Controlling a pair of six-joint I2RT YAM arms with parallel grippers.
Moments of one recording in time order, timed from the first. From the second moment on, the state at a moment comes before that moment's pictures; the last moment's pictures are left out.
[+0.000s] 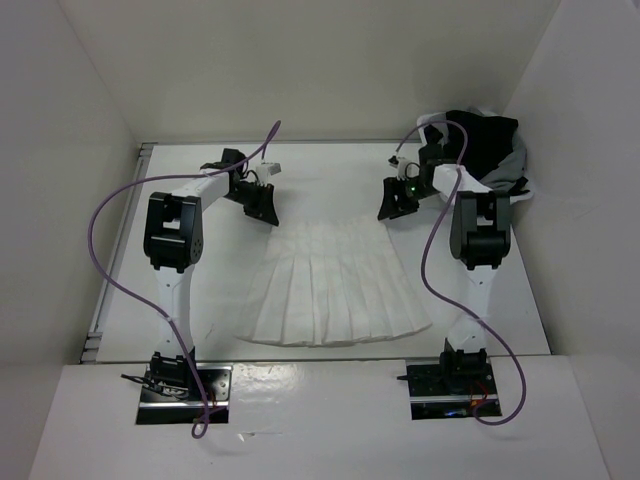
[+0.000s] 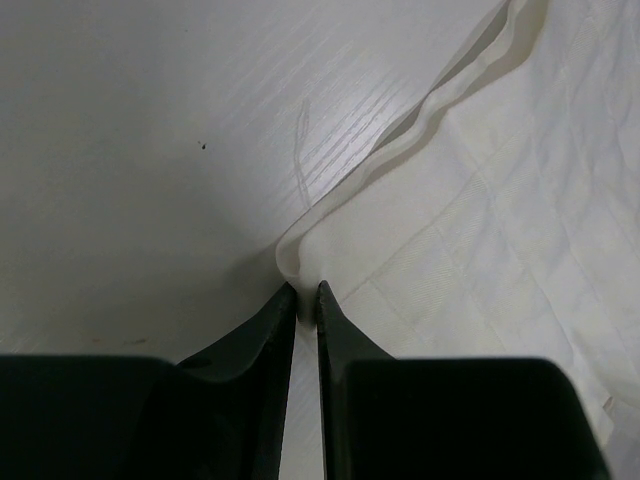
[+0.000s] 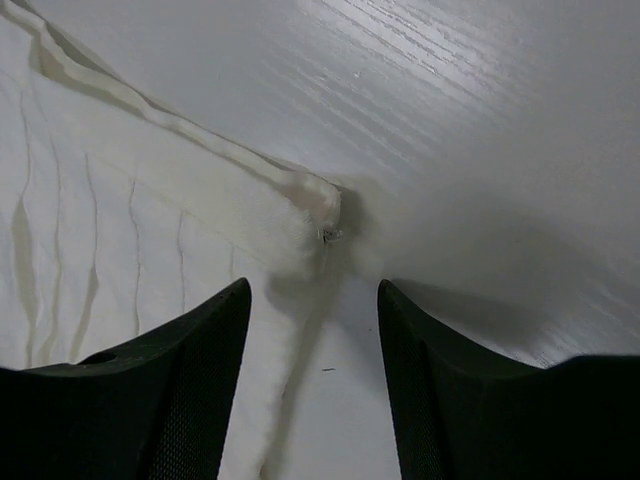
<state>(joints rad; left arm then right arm) -0.12 2.31 1.77 -0.69 0.74 0.24 0.02 2.22 1.69 -0.70 -0.65 -0.24</state>
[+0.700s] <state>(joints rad) -0.12 2.31 1.77 -0.69 0.74 0.26 0.03 2.31 1.78 -0.72 -0.72 -0.25</state>
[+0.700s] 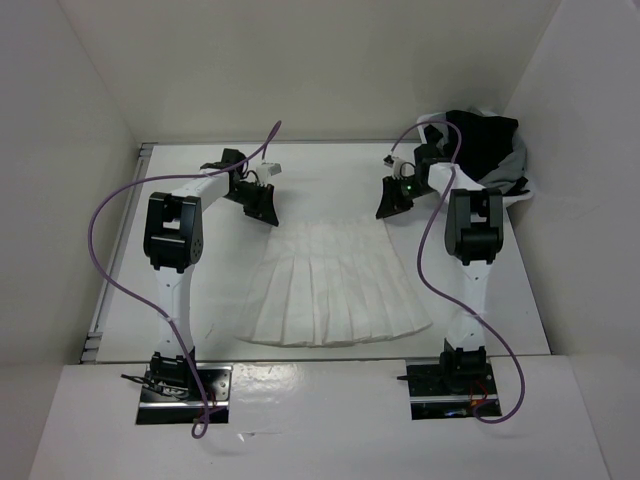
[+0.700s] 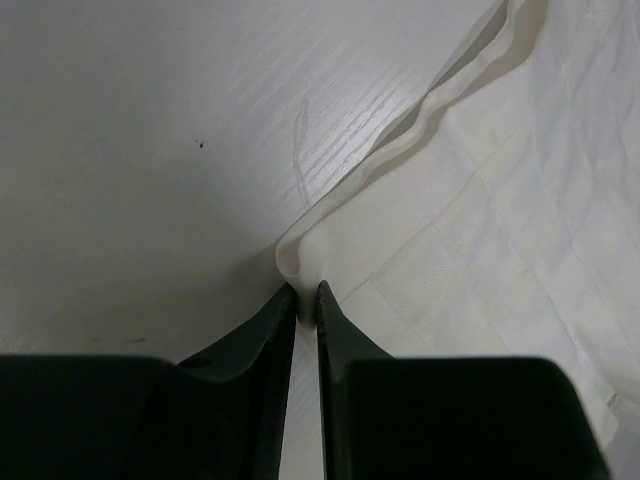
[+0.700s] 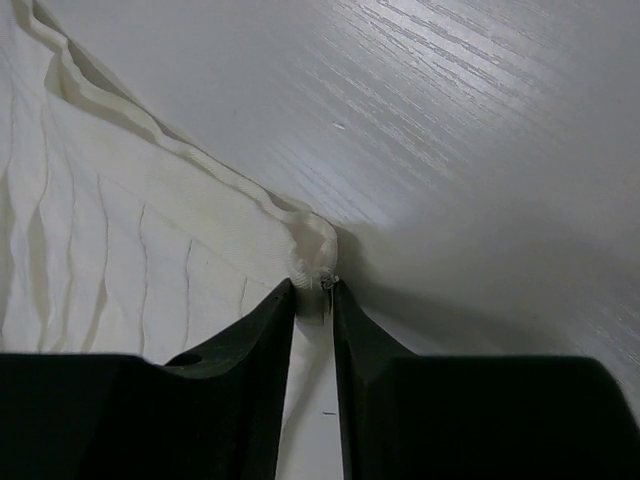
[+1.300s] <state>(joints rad) -0.12 2.31 1.83 -0.75 0.69 0.29 0.05 2.33 1.82 -0.73 -0.67 -0.25</state>
